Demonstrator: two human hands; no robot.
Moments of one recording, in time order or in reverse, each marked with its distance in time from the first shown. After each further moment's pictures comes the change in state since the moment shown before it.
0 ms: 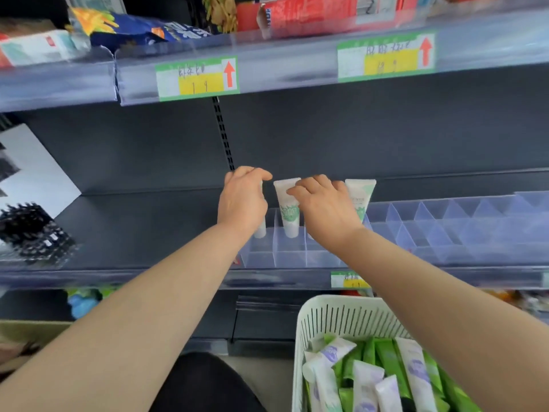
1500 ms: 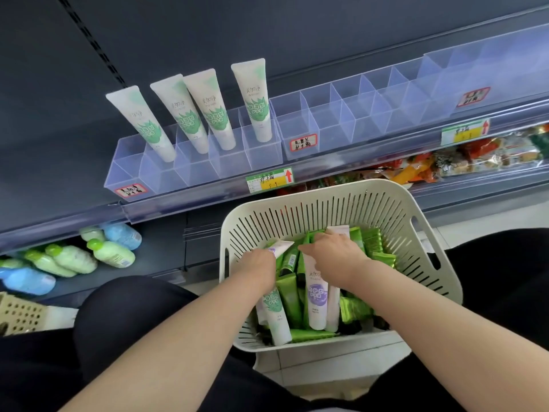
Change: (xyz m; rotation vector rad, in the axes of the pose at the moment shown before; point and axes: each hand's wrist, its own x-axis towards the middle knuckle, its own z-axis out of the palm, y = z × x) left_hand -0.232 0.048 0.165 0.581 -1.110 0.047; right_hand -0.263 0.035 0.058 0.218 -0.749 0.191
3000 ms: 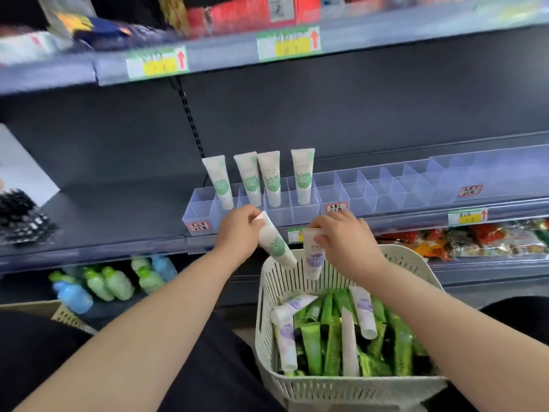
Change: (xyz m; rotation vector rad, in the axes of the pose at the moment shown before) left_hand -0.073 -0.095 -0.124 -0.995 0.789 0.009; right_hand -0.017 -0.047 -0.116 0.099 0.686 -0.050
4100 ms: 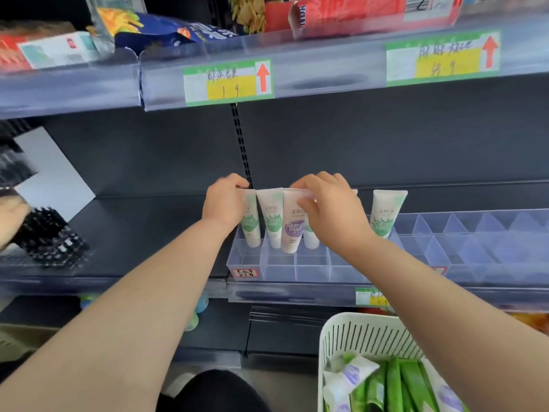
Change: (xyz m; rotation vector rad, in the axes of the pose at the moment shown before) left_hand 0.178 -0.058 -0.111 0.240 0.245 0.003; right_hand 0.199 -0.095 0.029 0.247 0.110 -0.098
